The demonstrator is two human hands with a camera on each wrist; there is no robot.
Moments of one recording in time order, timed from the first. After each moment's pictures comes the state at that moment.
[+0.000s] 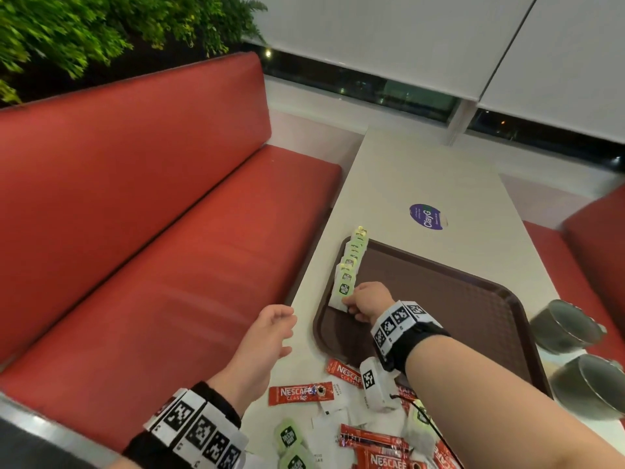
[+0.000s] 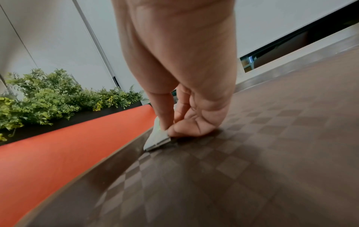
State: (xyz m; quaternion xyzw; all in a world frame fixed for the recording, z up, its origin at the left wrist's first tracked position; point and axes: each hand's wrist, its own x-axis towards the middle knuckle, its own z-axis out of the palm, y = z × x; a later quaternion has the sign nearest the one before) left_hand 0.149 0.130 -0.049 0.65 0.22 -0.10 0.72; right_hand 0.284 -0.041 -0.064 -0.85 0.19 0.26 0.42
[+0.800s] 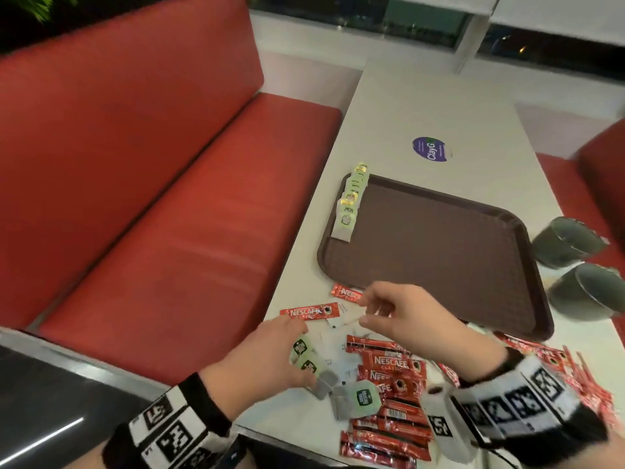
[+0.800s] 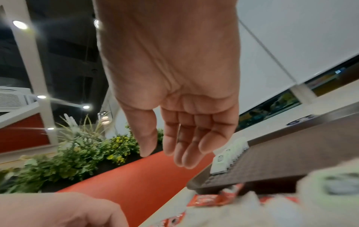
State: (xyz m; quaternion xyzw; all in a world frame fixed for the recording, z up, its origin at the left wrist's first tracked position) left_hand 0.060 0.133 -0.059 0.94 -0.10 -0.24 0.23; right_hand 0.101 -0.083 -0.001 -0.93 -0.12 0.20 0.28
